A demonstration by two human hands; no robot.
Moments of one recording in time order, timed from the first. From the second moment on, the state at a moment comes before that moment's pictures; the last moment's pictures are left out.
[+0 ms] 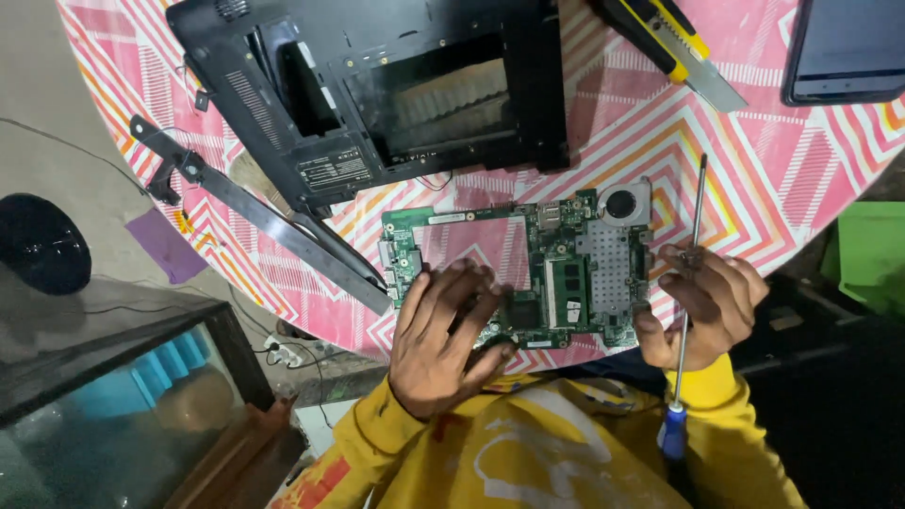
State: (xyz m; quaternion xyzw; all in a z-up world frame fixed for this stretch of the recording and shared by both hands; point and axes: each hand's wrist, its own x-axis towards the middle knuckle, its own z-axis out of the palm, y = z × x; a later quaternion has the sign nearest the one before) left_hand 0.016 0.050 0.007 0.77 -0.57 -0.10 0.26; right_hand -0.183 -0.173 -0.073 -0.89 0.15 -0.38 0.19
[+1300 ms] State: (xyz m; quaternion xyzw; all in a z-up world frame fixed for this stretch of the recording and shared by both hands) left_hand 0.049 -0.079 0.000 0.67 -0.65 -0.15 0.33; right_hand -0.185 -0.175 -0.081 -0.87 0.16 -0.42 0.20
